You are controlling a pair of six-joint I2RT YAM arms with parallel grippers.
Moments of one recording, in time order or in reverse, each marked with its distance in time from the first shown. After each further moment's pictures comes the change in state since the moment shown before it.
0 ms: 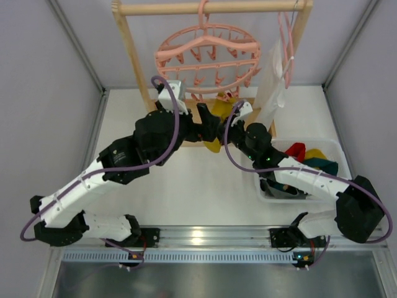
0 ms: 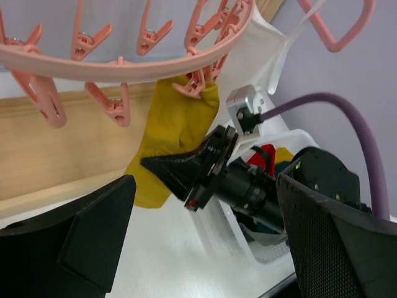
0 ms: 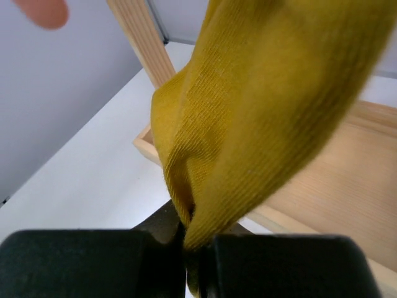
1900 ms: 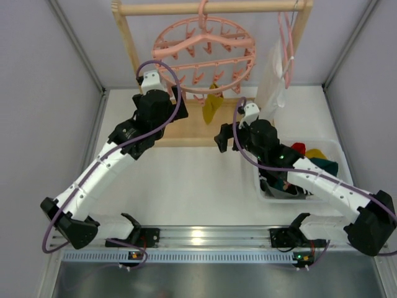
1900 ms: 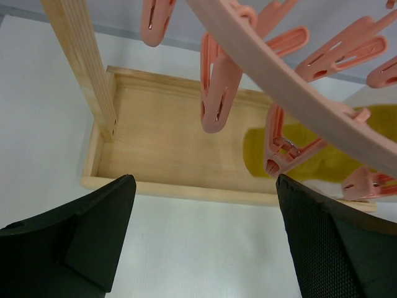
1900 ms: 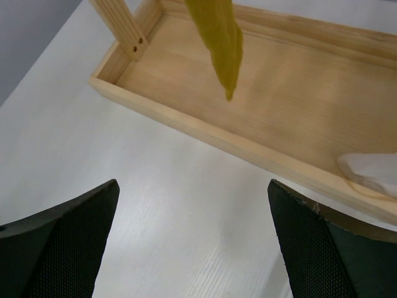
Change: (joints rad) left arm 0.407 0.121 -0.099 0.010 -0.071 0.005; right arm -0.004 -0.179 0.073 -0.509 0.066 -0.006
